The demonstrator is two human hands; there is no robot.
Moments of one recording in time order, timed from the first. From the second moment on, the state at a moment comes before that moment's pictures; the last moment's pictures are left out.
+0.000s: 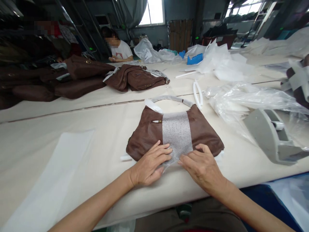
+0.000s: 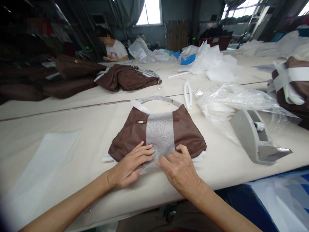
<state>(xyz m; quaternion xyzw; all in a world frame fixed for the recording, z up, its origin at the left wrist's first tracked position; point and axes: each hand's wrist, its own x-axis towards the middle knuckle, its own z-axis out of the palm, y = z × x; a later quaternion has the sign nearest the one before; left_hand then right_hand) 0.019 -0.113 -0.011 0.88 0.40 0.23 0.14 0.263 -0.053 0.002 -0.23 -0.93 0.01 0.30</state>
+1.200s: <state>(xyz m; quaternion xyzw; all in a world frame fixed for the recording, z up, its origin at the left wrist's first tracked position) 0.073 -0.095 -0.019 0.62 0.69 0.34 0.13 0.264 -0.046 -0.013 -0.30 -0.86 0.04 0.41</state>
